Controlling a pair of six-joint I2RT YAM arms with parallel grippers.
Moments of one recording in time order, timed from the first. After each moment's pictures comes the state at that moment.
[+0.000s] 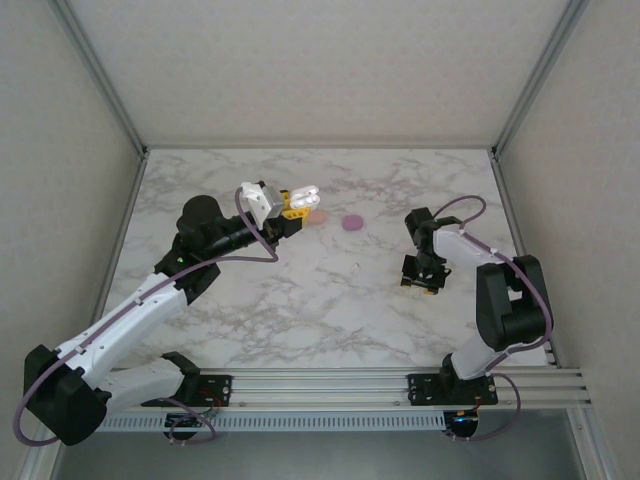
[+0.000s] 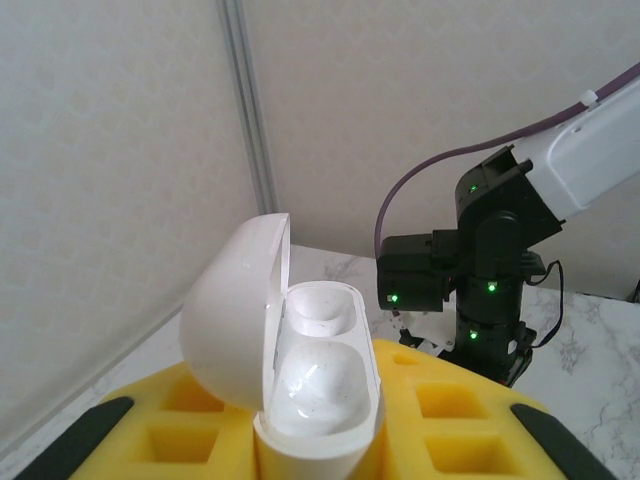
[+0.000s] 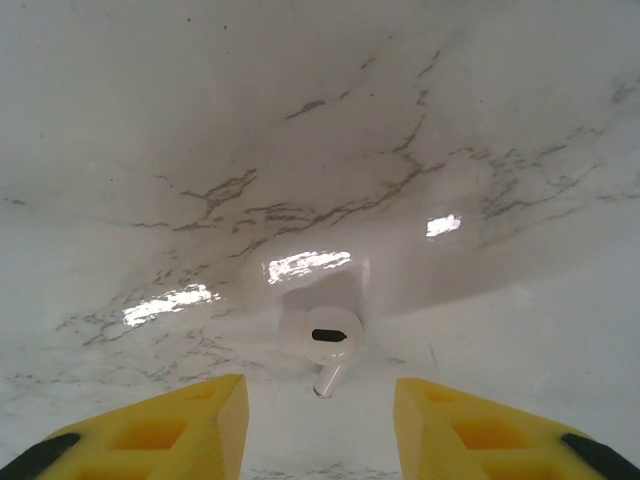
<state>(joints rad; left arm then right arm) -0.60 1.09 0.88 0.24 0.52 0.11 0.27 1.61 0.97 -0.96 0.01 0.51</state>
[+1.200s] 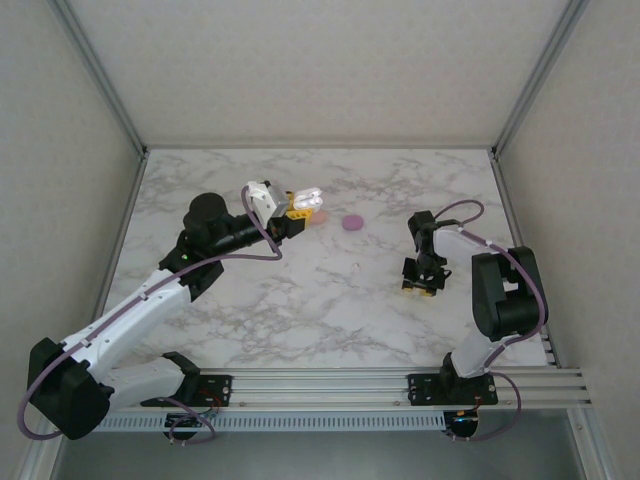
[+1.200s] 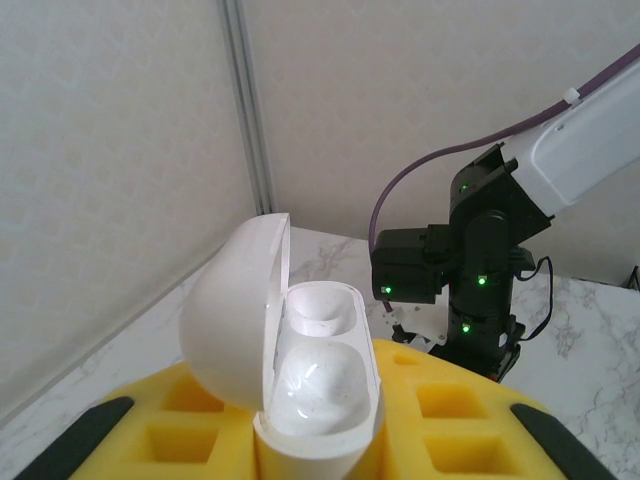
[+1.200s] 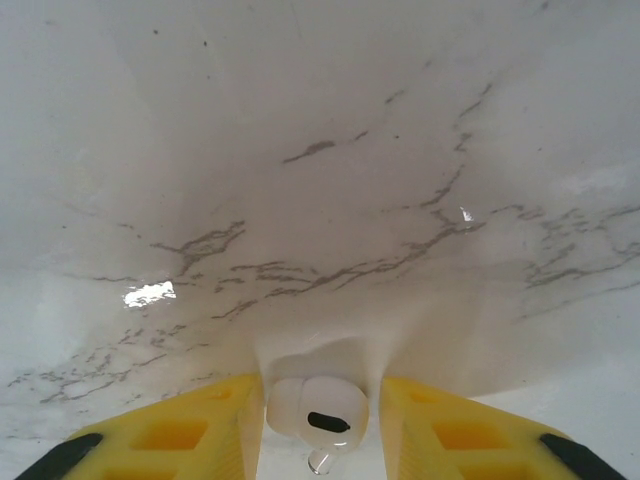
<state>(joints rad) -0.60 1.12 0.89 0.22 0.52 0.11 0.23 1.67 0.95 -0.89 -0.03 0.45</state>
